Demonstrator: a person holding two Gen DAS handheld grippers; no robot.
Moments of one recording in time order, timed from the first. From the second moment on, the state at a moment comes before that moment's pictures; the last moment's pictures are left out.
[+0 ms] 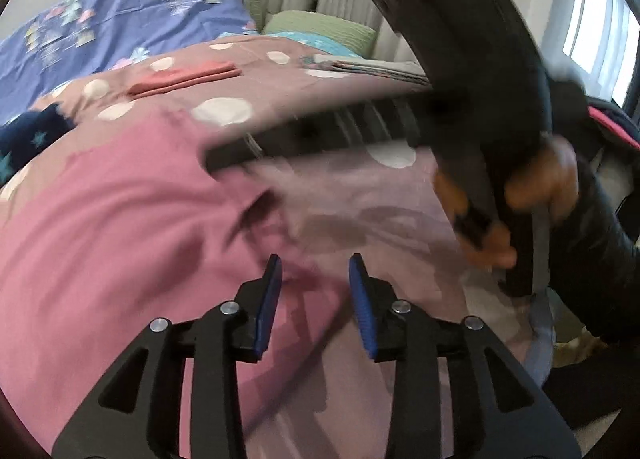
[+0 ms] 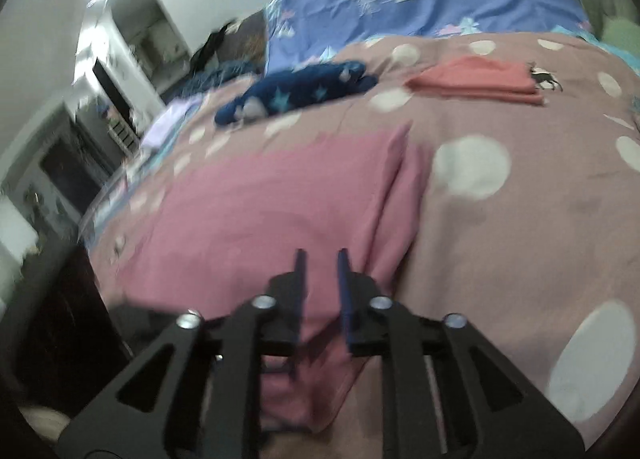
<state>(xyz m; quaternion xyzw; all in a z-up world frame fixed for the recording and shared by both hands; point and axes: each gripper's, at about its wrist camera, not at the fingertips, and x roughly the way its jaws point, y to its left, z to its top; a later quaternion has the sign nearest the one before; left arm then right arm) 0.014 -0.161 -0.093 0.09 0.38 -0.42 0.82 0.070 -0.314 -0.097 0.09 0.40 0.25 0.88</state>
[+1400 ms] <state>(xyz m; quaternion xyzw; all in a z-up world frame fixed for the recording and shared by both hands) -0.033 0.147 -0.116 -0.10 0.40 -0.09 0.91 0.023 -0.307 -0.126 0.18 0.45 0.15 0.86</state>
